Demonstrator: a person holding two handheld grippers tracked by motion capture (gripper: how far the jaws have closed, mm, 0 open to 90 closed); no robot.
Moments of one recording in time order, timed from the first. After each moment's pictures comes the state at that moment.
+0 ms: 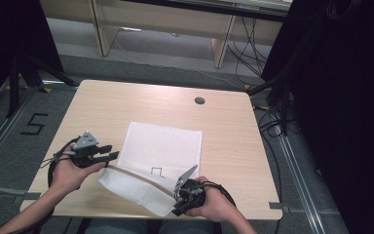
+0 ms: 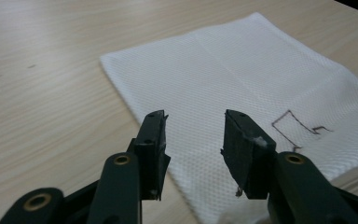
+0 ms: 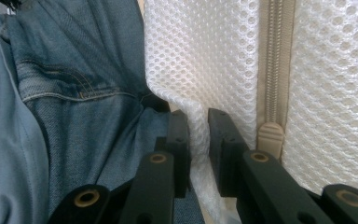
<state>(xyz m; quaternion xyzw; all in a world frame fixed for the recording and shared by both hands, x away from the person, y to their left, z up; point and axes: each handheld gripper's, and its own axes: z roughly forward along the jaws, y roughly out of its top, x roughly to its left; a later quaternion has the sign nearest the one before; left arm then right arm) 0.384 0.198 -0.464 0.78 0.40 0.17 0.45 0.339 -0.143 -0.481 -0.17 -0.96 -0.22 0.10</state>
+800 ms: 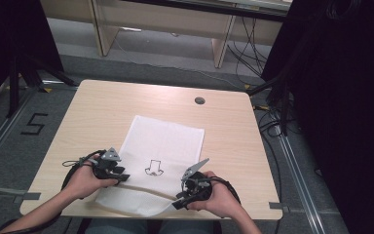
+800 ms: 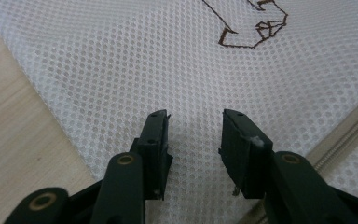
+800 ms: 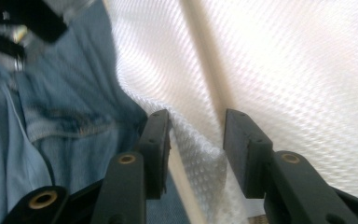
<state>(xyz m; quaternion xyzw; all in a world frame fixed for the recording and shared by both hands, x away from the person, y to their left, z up) 0.387 0.170 -0.502 0.88 0.33 0.07 0.33 0.349 -0.159 -0.467 -0.25 -0.92 -0.29 0.10</state>
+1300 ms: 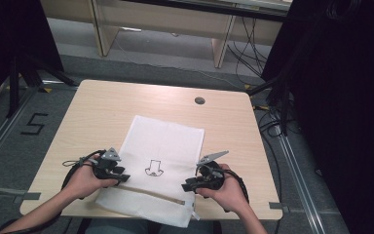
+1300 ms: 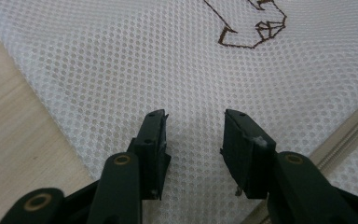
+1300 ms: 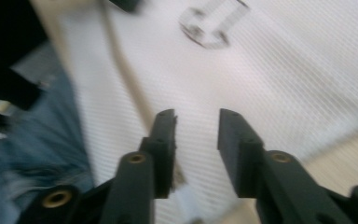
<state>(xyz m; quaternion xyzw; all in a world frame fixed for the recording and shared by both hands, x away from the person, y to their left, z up) 0.387 0.169 -0.504 0.88 0.34 0.06 0.34 0.367 -0.189 -0.459 -0.35 -0.88 -0.33 0.04</state>
